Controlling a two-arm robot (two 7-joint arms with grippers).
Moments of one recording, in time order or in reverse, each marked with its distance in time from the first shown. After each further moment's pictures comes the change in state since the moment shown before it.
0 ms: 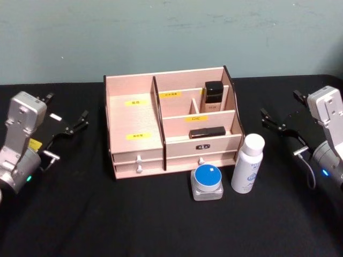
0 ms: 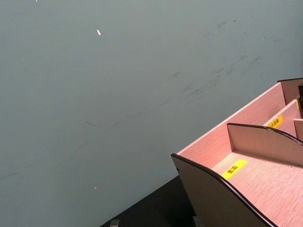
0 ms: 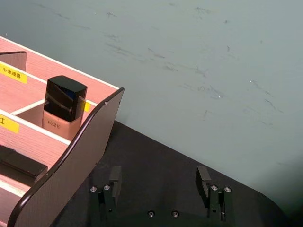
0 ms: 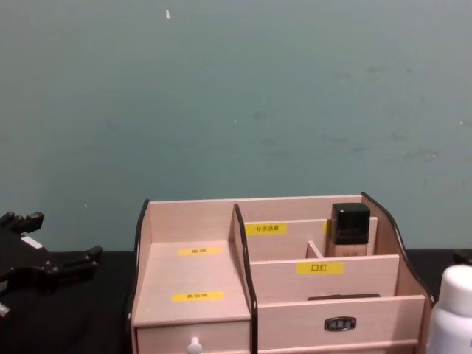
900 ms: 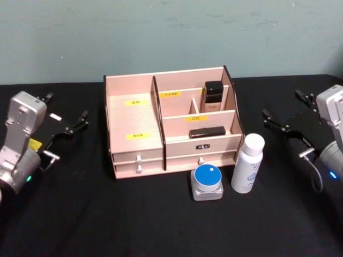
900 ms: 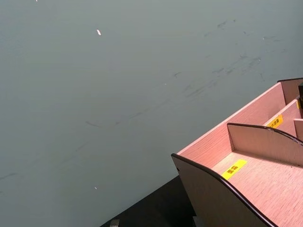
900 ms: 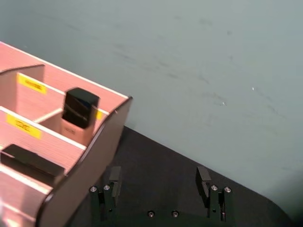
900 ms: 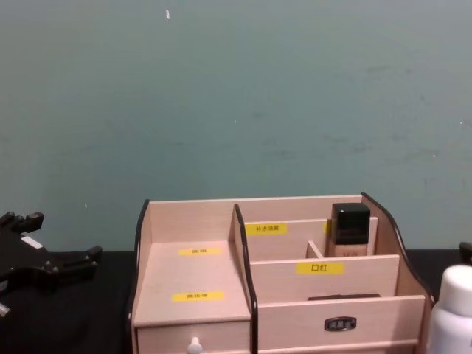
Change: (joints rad) left arm 0.000 0.000 0.000 0.000 0.000 0.000 0.000; right arm -0.066 0.035 0.053 -0.100 0.026 0.022 0.047
